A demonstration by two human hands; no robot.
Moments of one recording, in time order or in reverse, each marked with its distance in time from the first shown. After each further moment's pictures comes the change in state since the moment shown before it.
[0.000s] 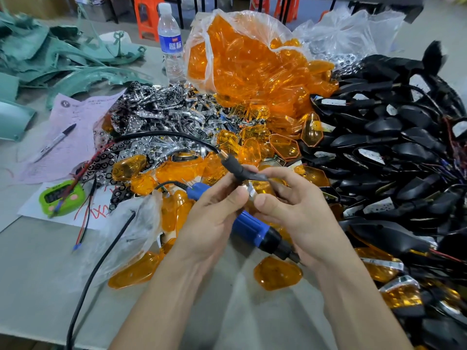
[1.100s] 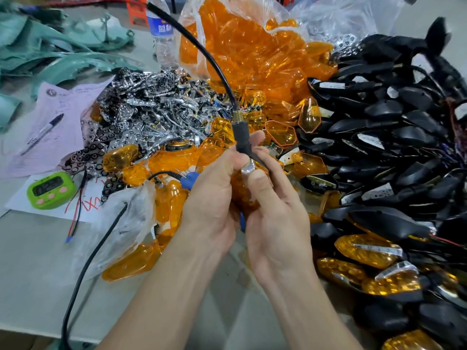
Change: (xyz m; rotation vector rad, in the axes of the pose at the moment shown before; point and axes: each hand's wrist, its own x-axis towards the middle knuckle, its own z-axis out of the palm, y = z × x) left_hand 0.016 0.008 0.031 -0.086 0.117 -0.090; right_hand -0.009 0.007 0.070 0.653 0.333 -0.039
